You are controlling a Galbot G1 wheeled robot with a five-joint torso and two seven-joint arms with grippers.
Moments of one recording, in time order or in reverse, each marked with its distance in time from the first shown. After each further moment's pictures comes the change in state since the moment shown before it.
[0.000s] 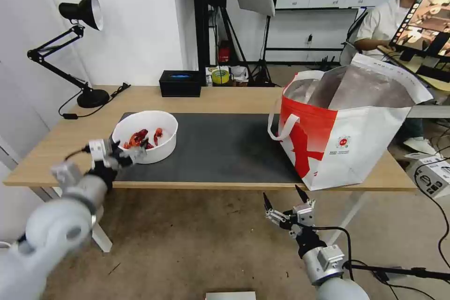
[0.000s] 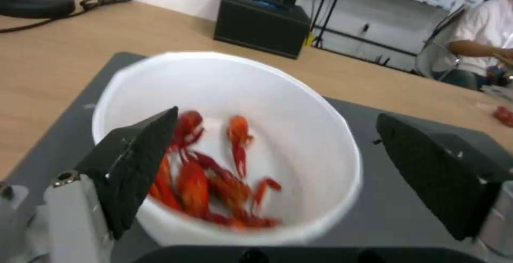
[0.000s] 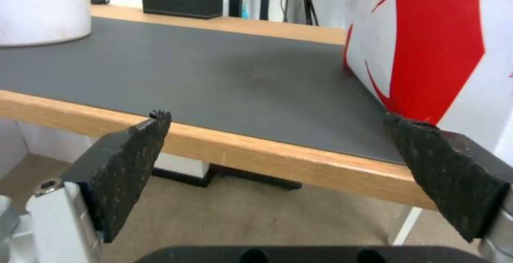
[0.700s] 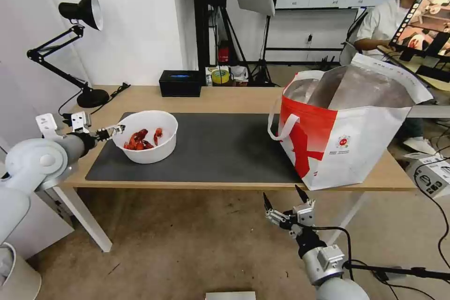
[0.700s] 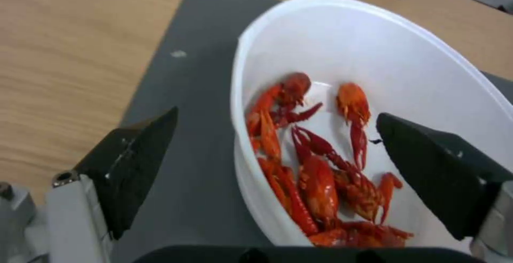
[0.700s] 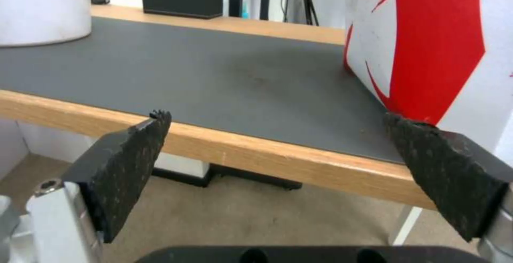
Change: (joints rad) left arm -0.306 0.037 0.138 0.294 -0.229 0.307 -0.072; right arm 0.000 0.000 0.000 0.000 0.000 0.000 0.000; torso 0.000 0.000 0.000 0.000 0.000
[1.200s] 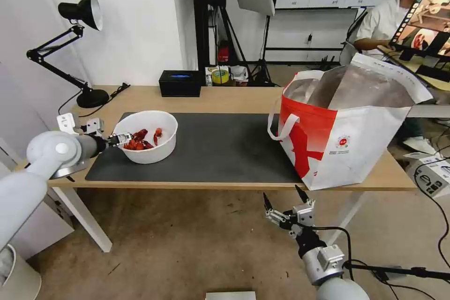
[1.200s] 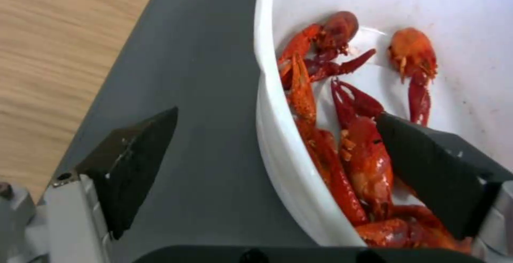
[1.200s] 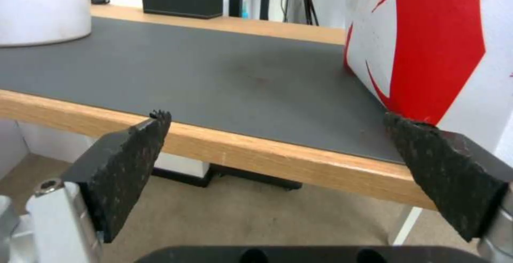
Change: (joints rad) left arm -0.100 -0.052 0.134 0.077 -0.027 0.053 -0.130; right arm 0.000 0.000 0.000 0.000 0.000 0.000 0.000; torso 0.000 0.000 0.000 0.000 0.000
